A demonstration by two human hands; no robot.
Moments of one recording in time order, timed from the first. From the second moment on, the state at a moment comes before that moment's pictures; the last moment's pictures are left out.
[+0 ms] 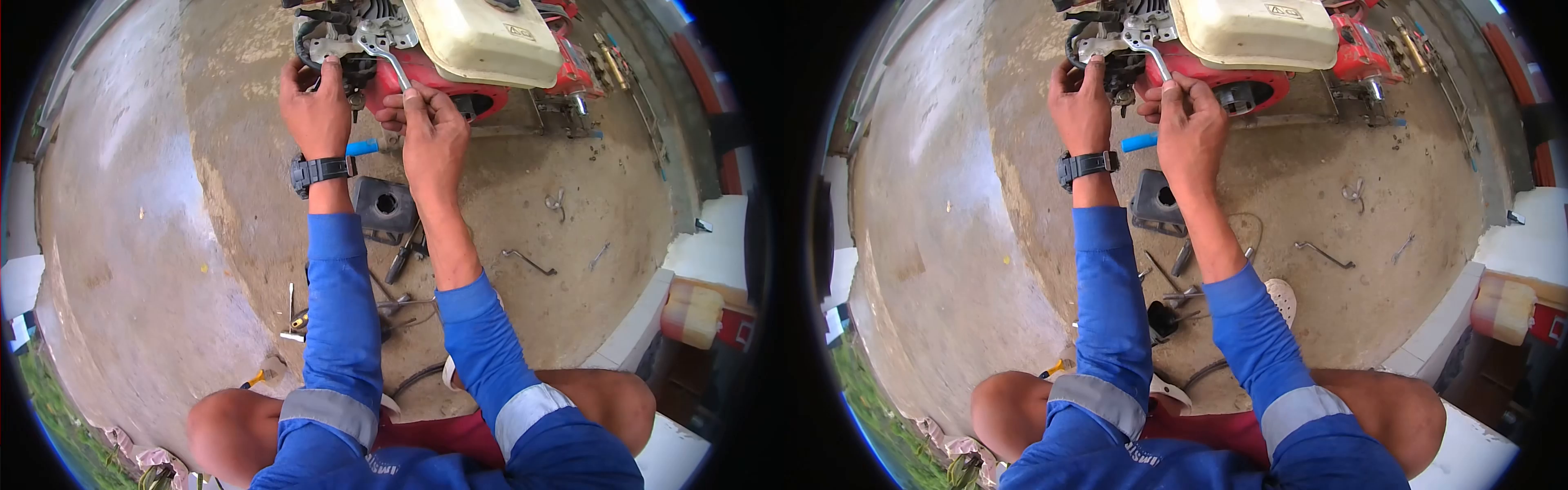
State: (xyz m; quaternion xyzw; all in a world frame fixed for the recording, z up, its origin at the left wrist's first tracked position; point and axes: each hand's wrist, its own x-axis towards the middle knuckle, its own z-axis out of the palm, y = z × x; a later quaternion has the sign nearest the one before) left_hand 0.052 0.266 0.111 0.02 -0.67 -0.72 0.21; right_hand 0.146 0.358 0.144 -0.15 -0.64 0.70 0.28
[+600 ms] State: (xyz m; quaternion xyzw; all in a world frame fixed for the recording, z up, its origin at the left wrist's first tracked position) left_hand 0.052 0.248 0.126 0.05 -0.57 -0.81 0.08; right_hand 0.153 0.380 0.153 -0.16 -0.77 0.57 0.25
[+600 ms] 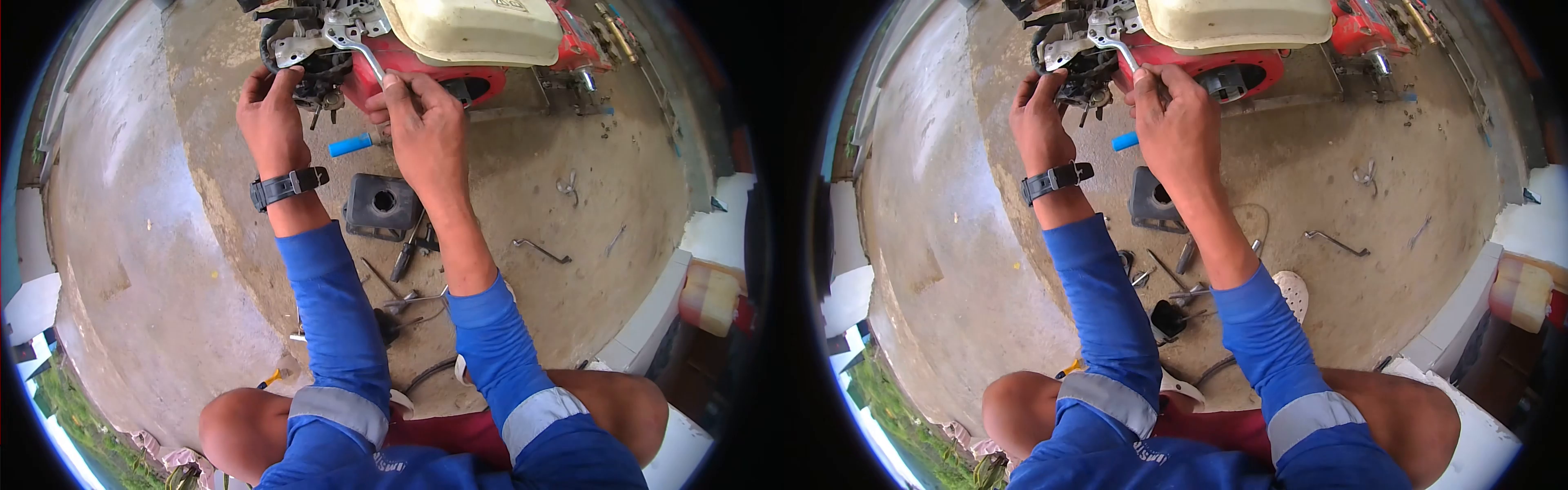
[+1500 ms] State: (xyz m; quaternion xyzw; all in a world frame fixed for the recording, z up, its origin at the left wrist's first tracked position) left_hand 0.050 0.237 0.123 0.00 -0.62 -0.78 0.07; right_hand 0.124 0.336 0.117 -0.03 -0.28 0.95 0.12
